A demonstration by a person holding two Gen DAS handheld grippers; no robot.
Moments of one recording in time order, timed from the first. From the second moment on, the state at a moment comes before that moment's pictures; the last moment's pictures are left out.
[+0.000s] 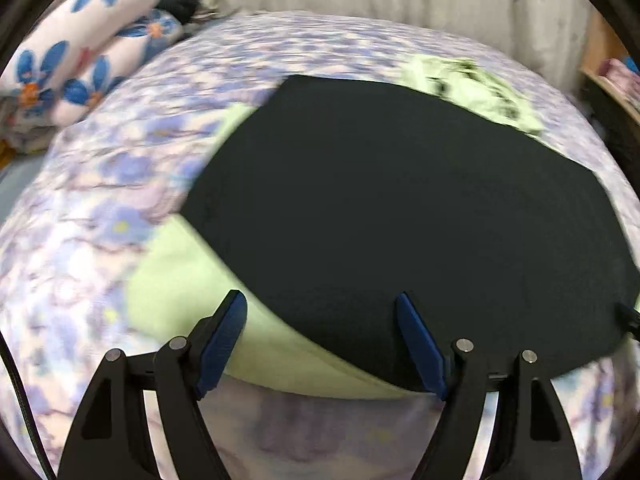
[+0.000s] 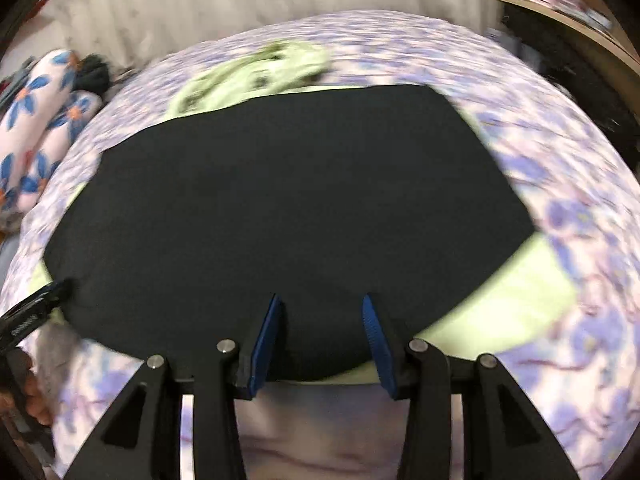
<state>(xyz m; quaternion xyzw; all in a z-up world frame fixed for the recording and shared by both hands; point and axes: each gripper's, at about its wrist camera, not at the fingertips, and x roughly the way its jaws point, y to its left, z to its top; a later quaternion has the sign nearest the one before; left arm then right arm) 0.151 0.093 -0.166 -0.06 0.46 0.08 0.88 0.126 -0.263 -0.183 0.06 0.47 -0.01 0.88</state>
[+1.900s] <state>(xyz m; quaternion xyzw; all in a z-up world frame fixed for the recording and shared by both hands) 0.103 0.159 -0.126 -0.27 0.39 0.06 0.88 0.085 -0.339 -0.160 0.29 0.40 0.00 0.87</state>
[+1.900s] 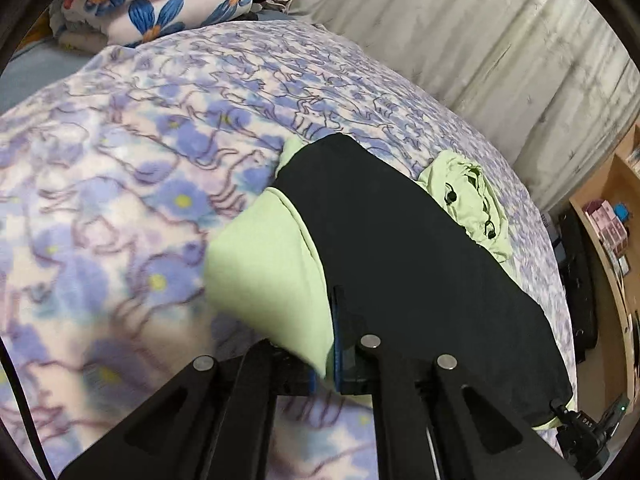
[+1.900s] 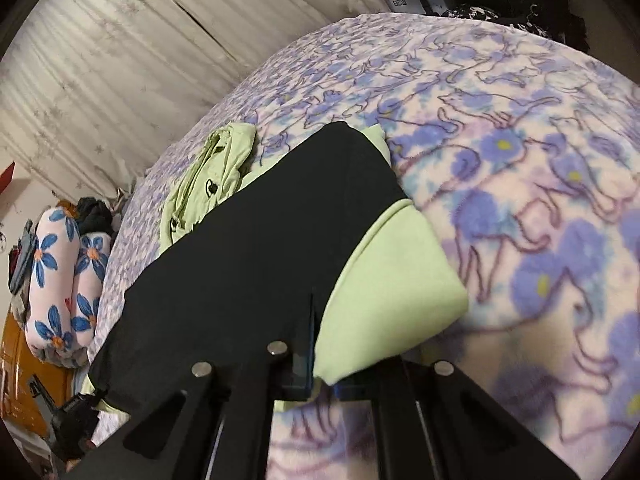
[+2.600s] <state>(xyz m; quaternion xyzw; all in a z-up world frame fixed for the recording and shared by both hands) 0.065 0.175 -0.127 -0.17 0.46 0.10 0.86 0.046 -0.358 -0.166 0.25 0.49 -0.03 0.83</state>
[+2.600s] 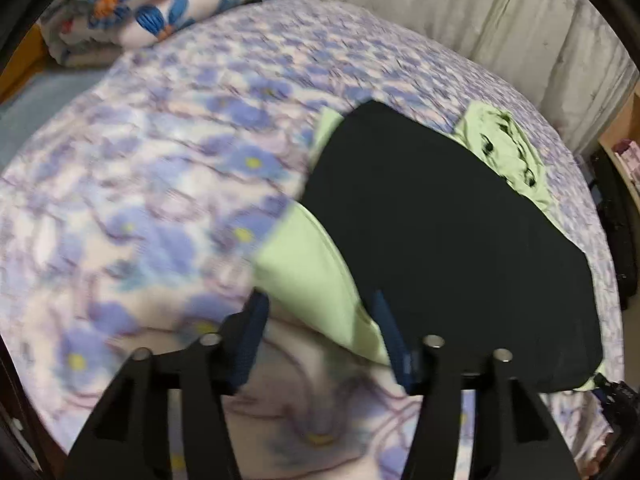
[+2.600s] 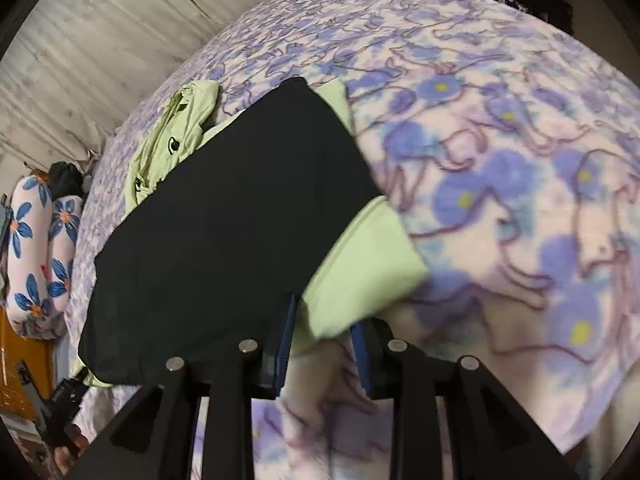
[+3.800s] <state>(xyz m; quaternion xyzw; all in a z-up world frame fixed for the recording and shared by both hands) 0.321 0.192 -0.164 -0.07 0.47 0.02 0.88 0.281 -0.358 -0.187 0.08 0.48 0.00 0.87</state>
